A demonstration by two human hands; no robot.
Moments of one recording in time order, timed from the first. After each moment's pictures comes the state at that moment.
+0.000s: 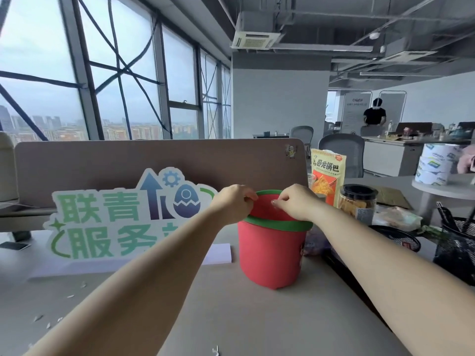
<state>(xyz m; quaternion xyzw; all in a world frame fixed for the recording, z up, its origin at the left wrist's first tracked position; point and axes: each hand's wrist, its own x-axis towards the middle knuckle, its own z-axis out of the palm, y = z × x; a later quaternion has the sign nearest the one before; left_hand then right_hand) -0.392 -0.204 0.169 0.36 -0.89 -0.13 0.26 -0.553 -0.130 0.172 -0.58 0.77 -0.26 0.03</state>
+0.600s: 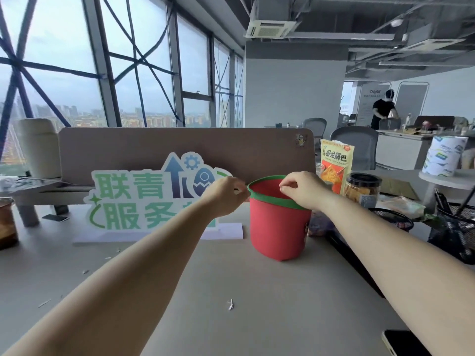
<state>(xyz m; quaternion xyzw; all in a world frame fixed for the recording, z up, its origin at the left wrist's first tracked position) -0.324 -0.164 0.162 0.38 -0.87 -0.14 0.28 -0.521 -0.085 0.172 -0.62 0.73 -0.29 0.01</state>
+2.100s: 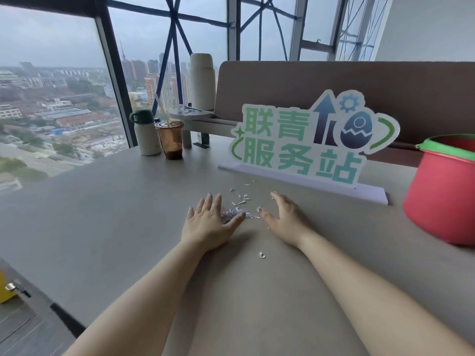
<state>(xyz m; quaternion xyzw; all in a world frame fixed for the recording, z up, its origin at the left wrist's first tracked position) -0.021 -0.137 -0.020 0.71 -0.69 -0.07 0.15 -0.220 -0.161 -0.015 -0.75 0.59 -0.26 0.14</state>
